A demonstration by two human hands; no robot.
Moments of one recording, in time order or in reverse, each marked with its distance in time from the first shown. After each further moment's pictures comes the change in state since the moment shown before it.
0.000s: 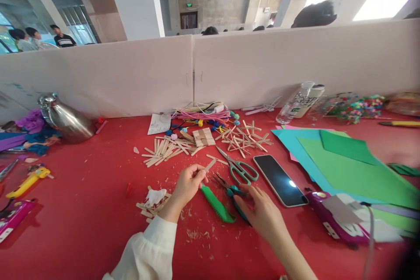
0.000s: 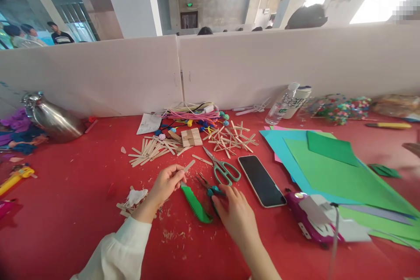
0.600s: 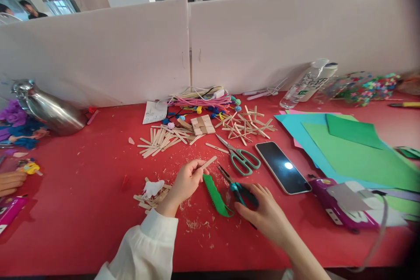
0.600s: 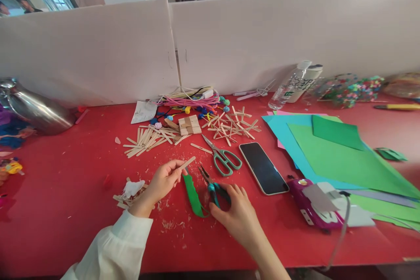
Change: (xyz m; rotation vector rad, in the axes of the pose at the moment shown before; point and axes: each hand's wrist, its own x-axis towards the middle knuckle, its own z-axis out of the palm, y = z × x) left_hand -0.002 -0.020 -0.004 0.125 -0.112 0.016; right_hand -0.014 0.004 -0.002 0.157 -0.138 0.108
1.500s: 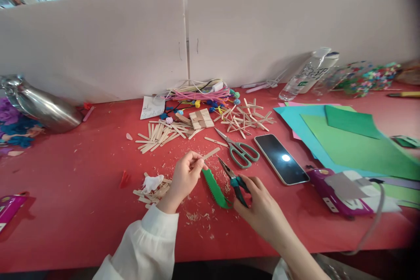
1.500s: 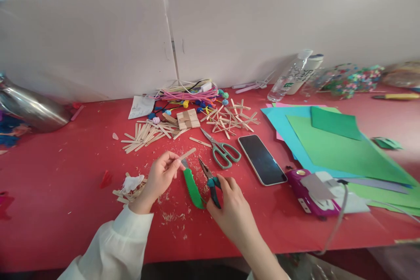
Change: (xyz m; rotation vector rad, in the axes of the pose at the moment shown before) left_hand -0.008 0.015 0.004 0.009 0.146 0.067; right_hand -0.011 -0.017 0.009 0.066 0.081 0.031
